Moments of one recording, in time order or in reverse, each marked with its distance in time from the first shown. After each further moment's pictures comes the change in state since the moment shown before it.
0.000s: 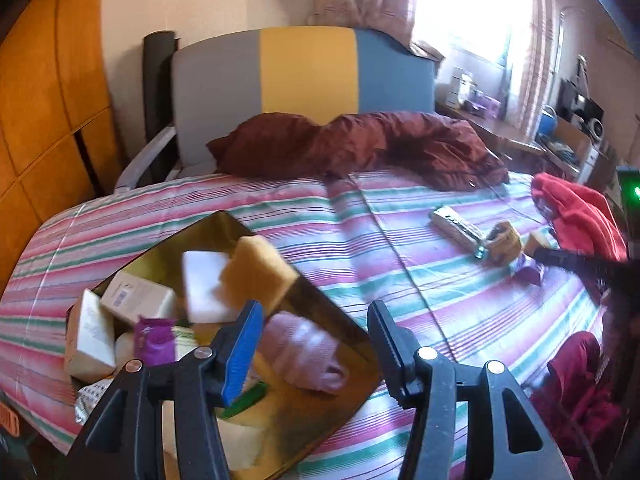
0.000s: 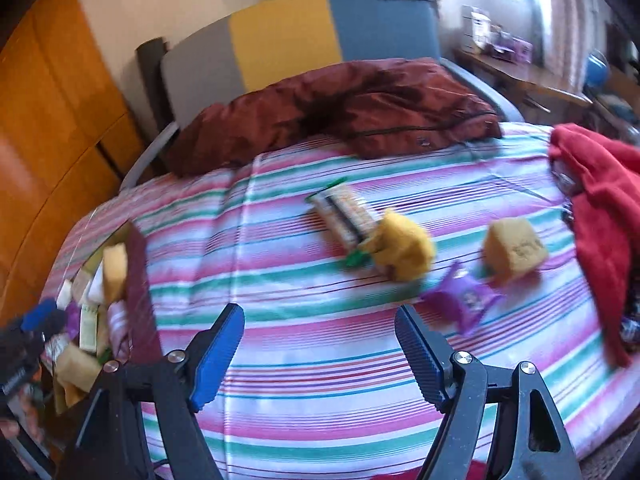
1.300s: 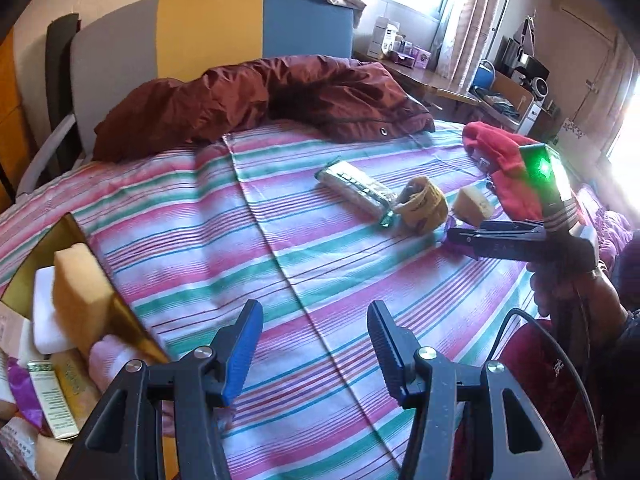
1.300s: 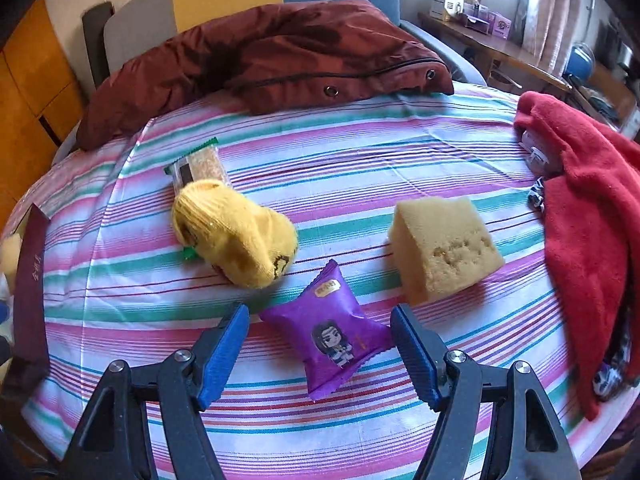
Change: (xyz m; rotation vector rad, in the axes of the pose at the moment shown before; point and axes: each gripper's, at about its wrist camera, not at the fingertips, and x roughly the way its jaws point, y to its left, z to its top) left arm 0.070 -0.100 0.011 0.099 0.164 -0.256; right arm 0.071 -0.094 0.008 -0.047 0.146 -0.165
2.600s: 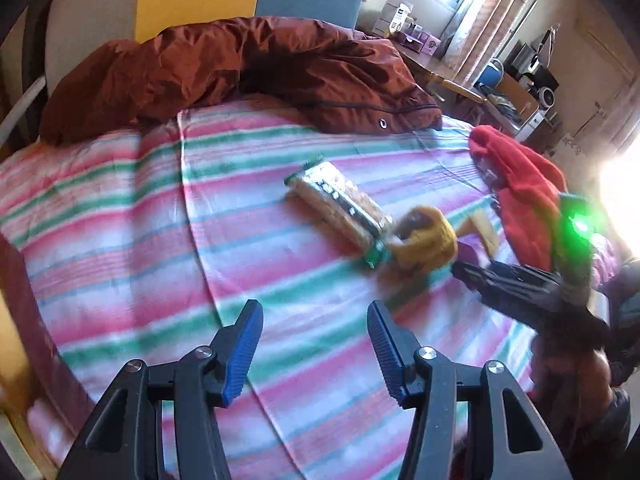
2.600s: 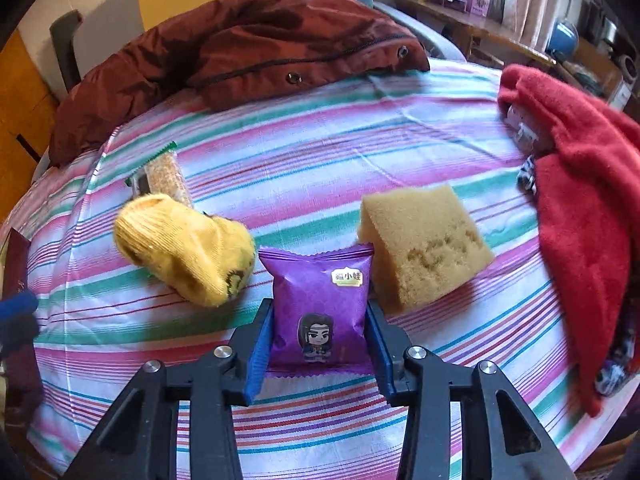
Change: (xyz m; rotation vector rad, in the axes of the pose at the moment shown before) left arm 0.080 -0.010 0.060 -0.085 0.122 -0.088; right arm 0.010 -0.021 0.008 0.077 0.036 -0.031
